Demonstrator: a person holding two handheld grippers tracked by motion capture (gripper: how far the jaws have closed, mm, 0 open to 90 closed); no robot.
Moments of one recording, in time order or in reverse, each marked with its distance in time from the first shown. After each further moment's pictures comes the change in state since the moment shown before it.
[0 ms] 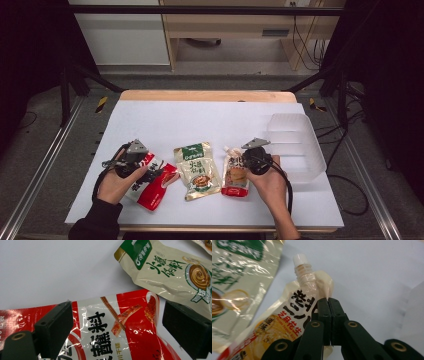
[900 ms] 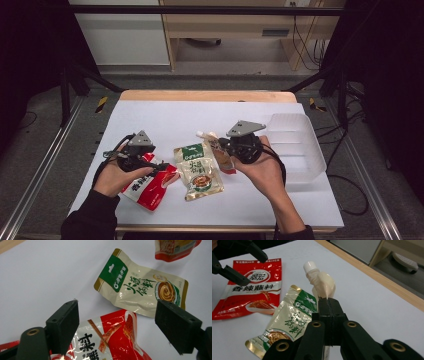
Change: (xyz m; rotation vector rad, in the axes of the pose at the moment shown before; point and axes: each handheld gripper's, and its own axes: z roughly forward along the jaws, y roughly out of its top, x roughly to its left) left arm -0.012 0.039 -0.022 -0.036 -0.073 0.105; right arm 0.031 0.074 -0.060 -0.241 0.236 -0.163
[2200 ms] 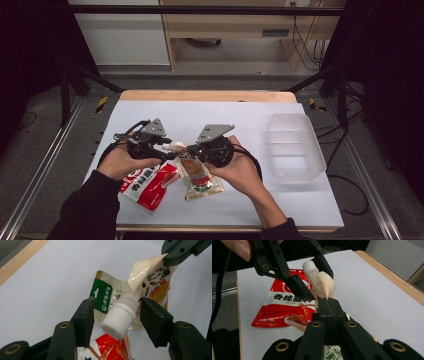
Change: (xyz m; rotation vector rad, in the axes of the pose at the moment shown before) left arm -0.007 0.053 -0.007 0.034 -0.093 0.178; right arm 0.045 0.028 0.033 -0.040 0.233 -0.115
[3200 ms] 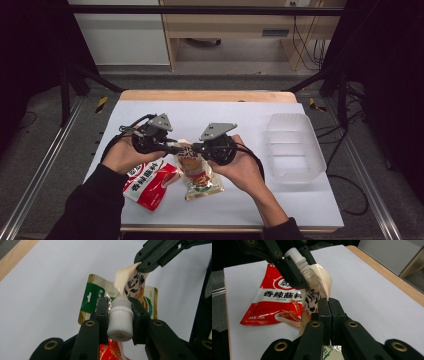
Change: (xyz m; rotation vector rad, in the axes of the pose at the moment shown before) left arm -0.004 0.029 -0.004 0.062 -0.049 0.033; right arm -0.009 -0.006 -0.001 0.025 -0.052 0.023
